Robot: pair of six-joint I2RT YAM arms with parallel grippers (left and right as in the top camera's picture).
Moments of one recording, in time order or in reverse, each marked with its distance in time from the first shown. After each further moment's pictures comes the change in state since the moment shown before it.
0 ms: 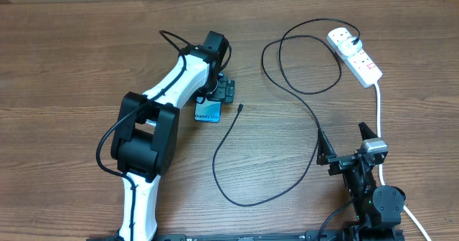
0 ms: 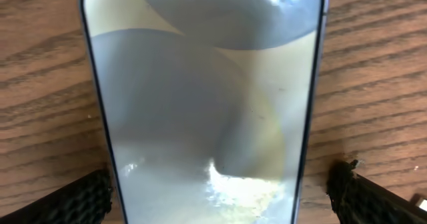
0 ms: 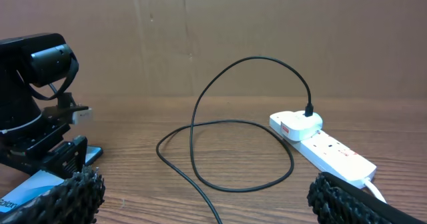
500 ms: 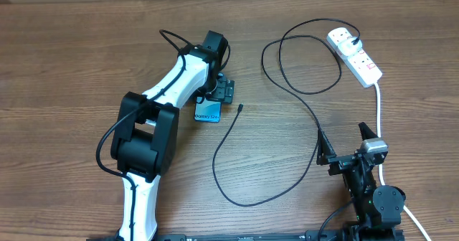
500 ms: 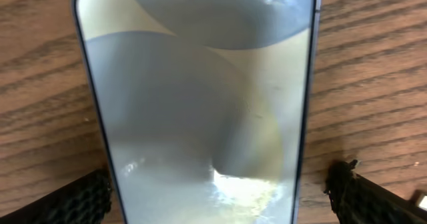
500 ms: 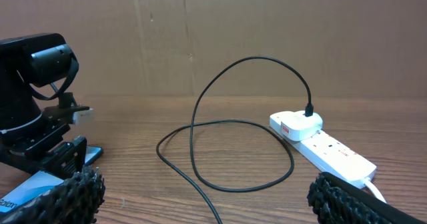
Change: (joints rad) left arm -0.011 0.000 0.000 0.000 0.001 0.023; right arm 0.000 0.000 0.000 0.001 0.000 0.000
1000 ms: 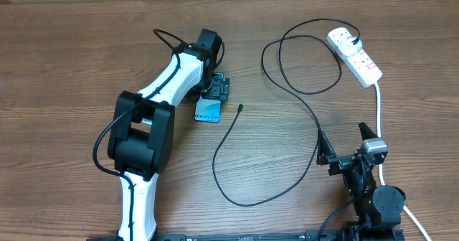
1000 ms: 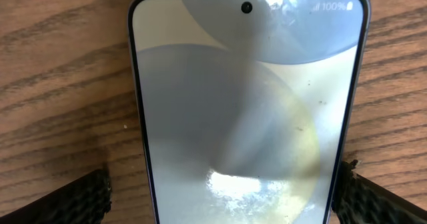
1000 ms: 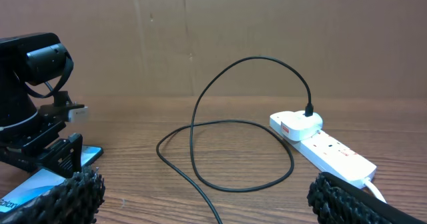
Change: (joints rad) left arm 0.035 0.000 0.000 0.003 0.003 0.011; right arm 0.000 0.000 0.000 0.000 0.000 -0.001
